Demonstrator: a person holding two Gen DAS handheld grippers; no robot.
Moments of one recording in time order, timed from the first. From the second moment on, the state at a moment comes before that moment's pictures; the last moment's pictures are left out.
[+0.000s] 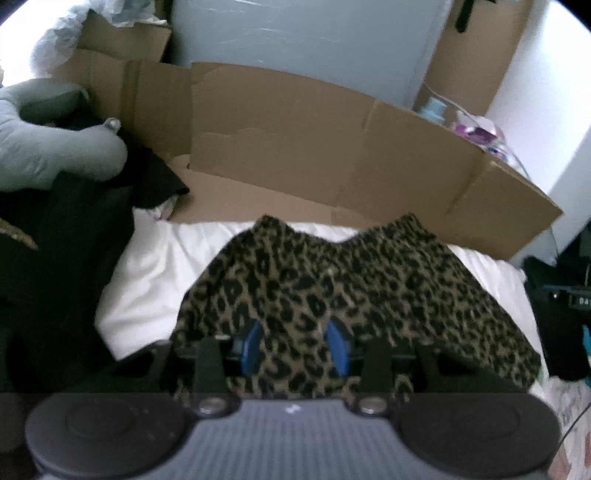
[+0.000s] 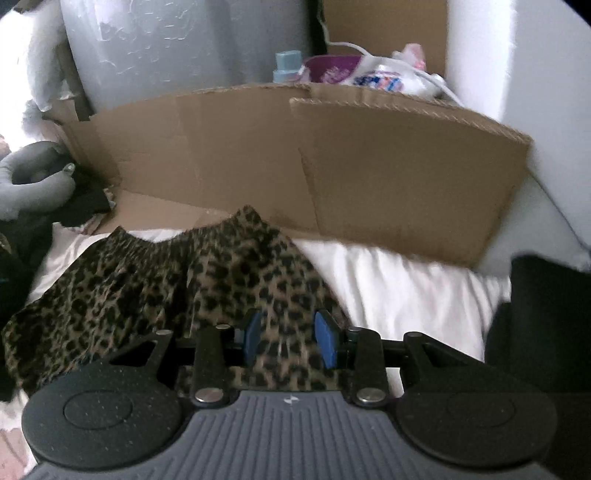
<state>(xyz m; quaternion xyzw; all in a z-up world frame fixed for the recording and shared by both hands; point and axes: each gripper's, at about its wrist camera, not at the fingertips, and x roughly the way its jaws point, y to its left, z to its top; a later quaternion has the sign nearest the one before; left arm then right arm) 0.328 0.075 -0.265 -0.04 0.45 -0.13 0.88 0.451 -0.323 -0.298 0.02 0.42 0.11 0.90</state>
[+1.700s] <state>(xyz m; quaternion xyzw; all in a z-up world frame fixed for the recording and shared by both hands) 0.219 0.064 -0.399 -0.06 0.48 -0.10 0.87 0.357 -0.287 -0.421 0.00 0.44 0.15 0.89</state>
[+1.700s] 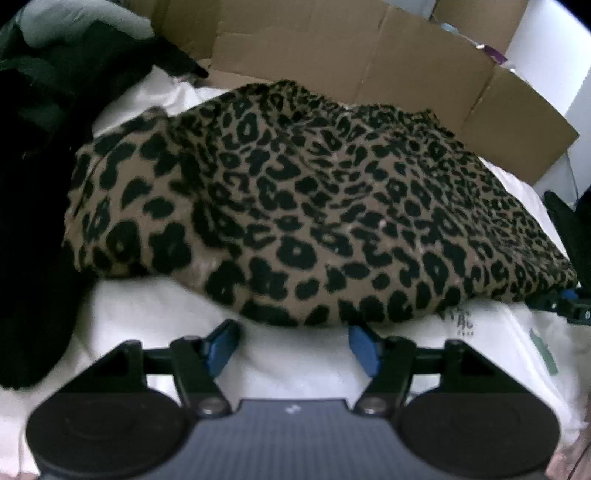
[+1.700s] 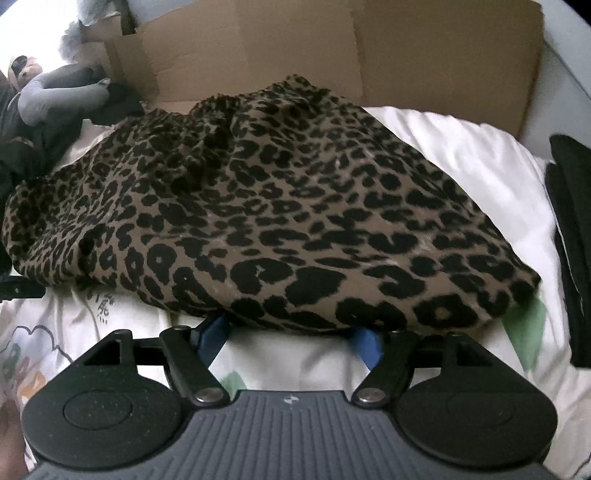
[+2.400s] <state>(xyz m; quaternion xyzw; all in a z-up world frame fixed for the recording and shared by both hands) 0.285 0.058 -0.370 -0.08 0.42 -0.12 0.90 0.408 -0.271 -0.378 0.02 0.39 0.19 0.90</state>
